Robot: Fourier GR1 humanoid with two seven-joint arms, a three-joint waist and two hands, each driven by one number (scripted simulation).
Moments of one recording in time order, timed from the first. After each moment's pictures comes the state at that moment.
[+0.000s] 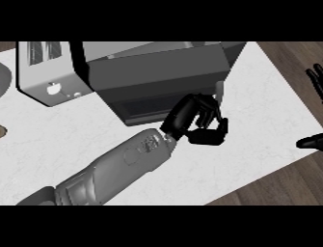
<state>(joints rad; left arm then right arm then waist) -0.93 0.03 -0.91 -0.85 0.51 0.46 -0.25 -0.36 -0.56 -0.07 -1.01 -0.38 0.48 -0.66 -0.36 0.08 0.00</state>
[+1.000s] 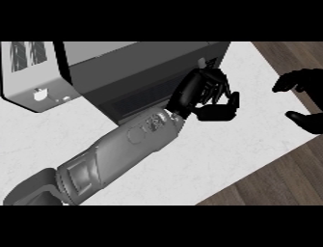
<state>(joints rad) -1.09 0.03 -0.87 -0.80 0.62 0.51 -0.28 -0.47 -0.60 0.07 -1.20 -0.44 0.65 -0.50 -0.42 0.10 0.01</state>
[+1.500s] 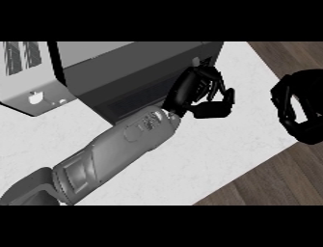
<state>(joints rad) -1.09 0.05 -0.88 -0.80 0.65 0.54 -0.30 -0.49 -0.61 0.15 -1.35 -0.47 0.70 -0.44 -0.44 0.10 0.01</state>
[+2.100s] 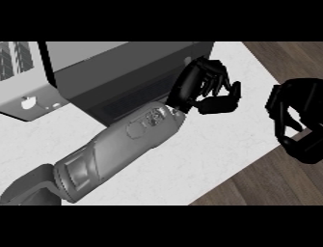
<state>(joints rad) -1.13 0.04 -0.87 -0.80 0.68 0.58 -0.32 -0.47 -0.61 0.20 -1.48 -0.52 0.72 -0.39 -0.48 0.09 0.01</state>
